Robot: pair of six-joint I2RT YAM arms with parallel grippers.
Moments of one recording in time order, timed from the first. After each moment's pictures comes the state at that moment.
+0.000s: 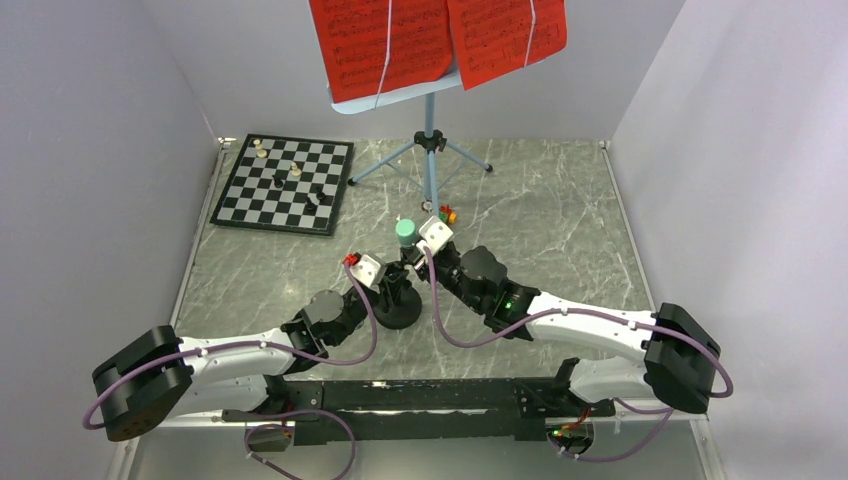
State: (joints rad) left arm -1.01 1.08 0.26 0.87 -0.33 -0.07; right arm 1.02 1.24 0.68 0.51 0.25 -0.21
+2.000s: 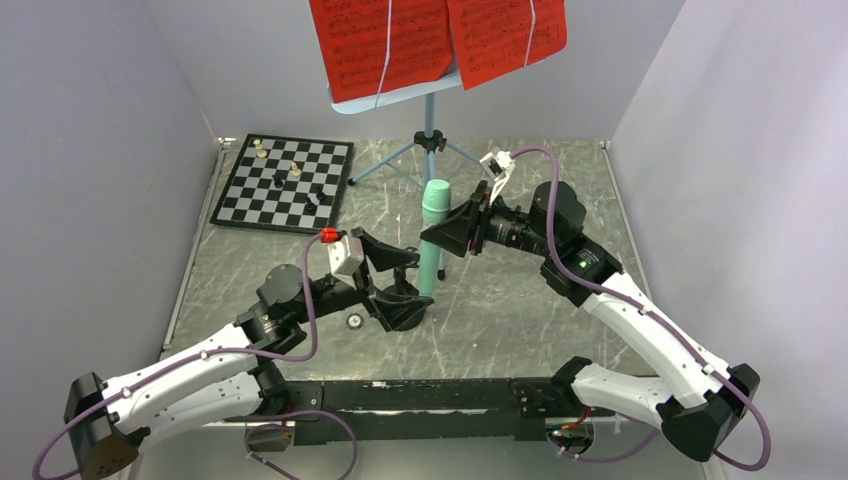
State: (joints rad) left arm -0.95 0.76 0.58 0.45 0.29 -0.26; right arm 0.66 1.03 1.06 -0.11 -0.51 0.46
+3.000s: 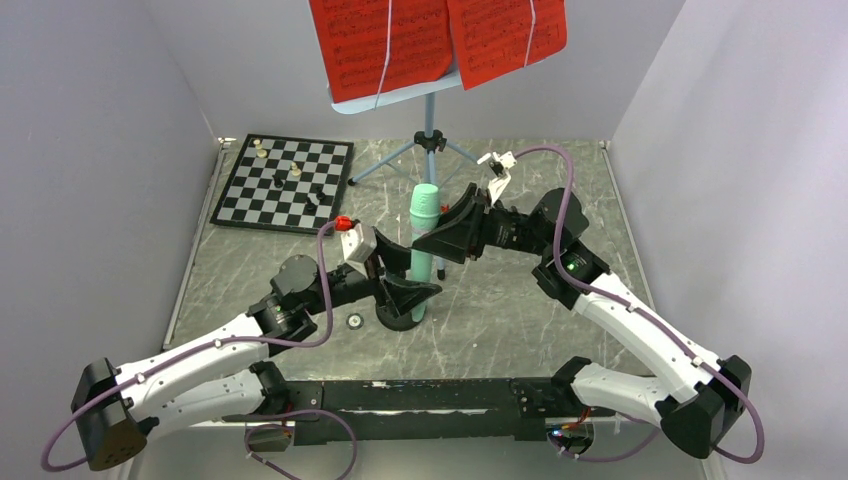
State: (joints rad) left arm -0.94 0.88 0.62 0.49 0.32 -0.33; right arm 0.67 1.04 0.97 0.27 -0.75 0.72
